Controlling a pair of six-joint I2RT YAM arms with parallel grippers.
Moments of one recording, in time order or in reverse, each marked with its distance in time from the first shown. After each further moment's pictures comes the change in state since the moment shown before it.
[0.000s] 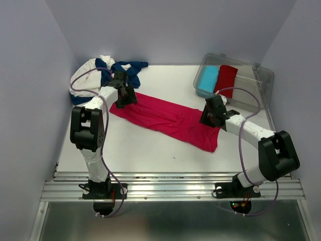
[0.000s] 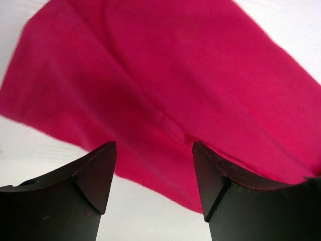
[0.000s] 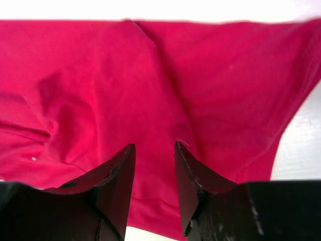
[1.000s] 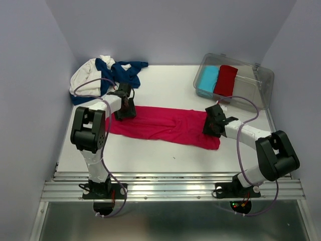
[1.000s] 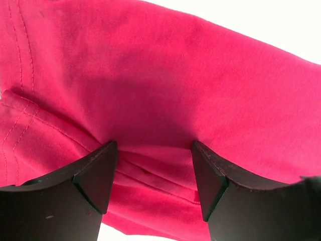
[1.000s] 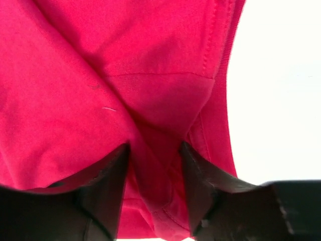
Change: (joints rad) left arm -0.055 0.019 -0.154 0.025 -0.137 0.030; right arm 0.000 -0.010 -0.159 -0.019 0.067 -0.060
